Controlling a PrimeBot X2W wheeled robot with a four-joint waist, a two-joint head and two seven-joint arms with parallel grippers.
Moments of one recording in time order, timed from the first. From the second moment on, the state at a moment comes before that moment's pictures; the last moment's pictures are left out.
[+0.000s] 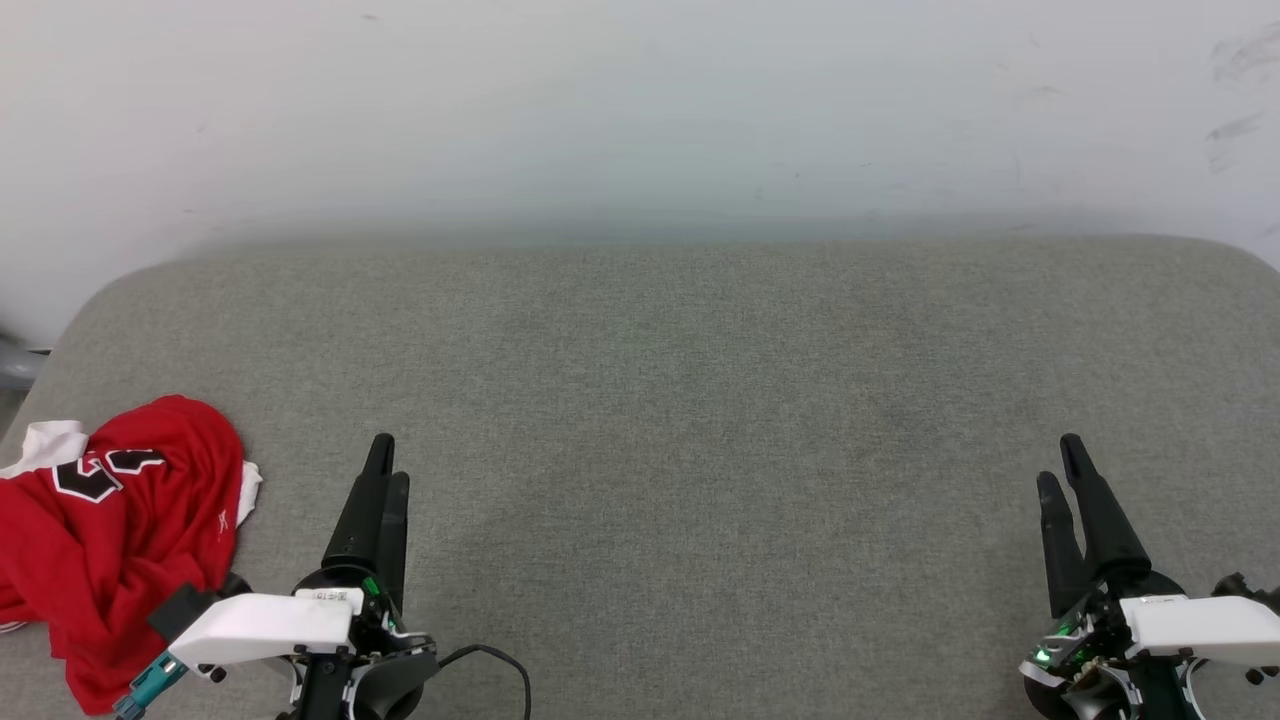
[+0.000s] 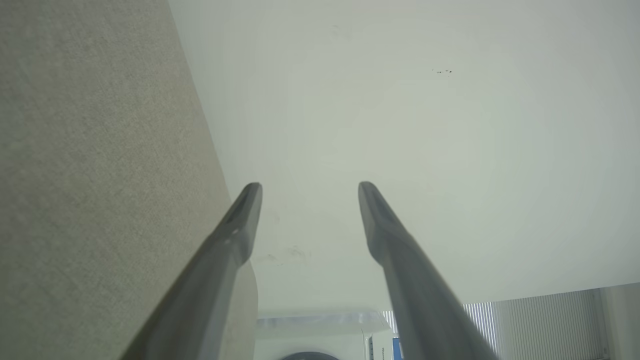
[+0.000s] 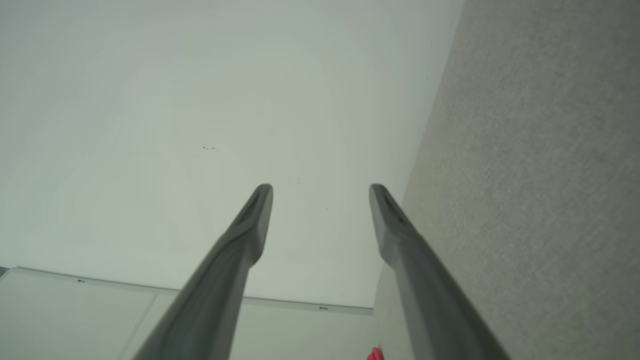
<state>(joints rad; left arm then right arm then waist) -0.07 0.05 0.00 0.14 -1.60 -0.13 0.02 -0.05 -0.05 -0.05 0.15 1.59 0.13 0.02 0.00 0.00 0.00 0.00</state>
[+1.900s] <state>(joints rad) -0.01 0.12 -0.10 0.04 -0.37 -0.04 -0.17 0.00 -0.07 -0.04 0.00 0.35 0.13 -0.03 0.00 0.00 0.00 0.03</state>
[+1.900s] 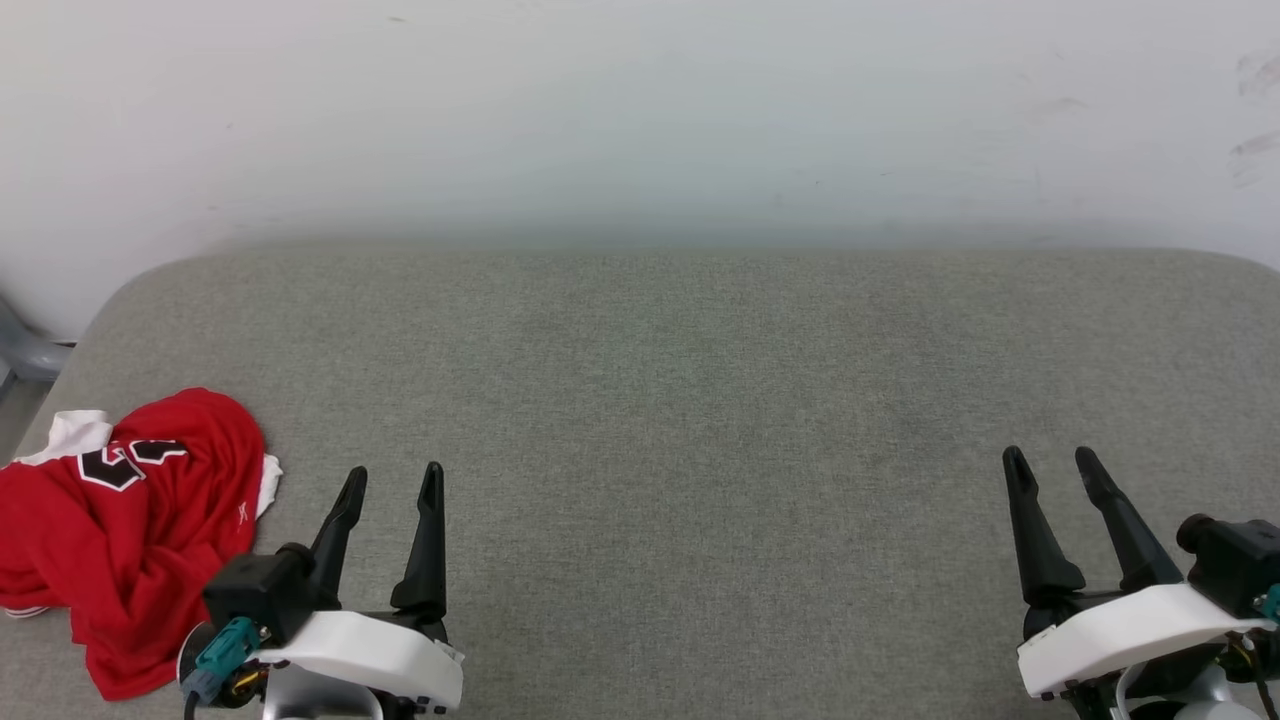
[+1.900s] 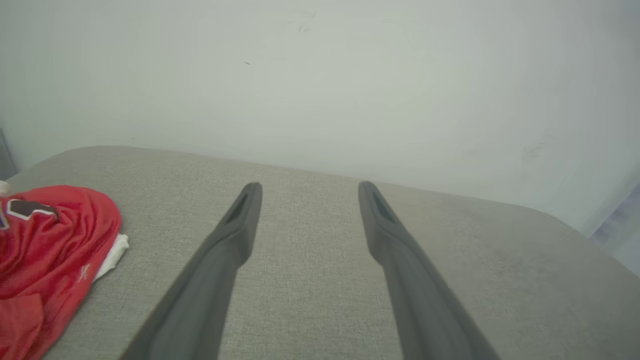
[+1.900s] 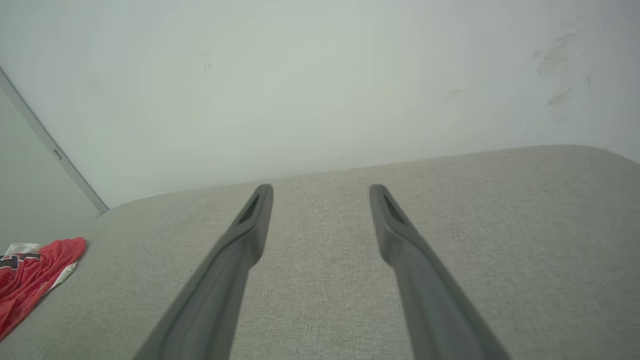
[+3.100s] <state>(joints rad) 0.00 0.13 -0.13 0.07 -0.18 -0.05 -0.24 0.05 -0.05 -0.06 -0.04 0.09 0.13 -0.06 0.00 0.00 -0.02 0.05</state>
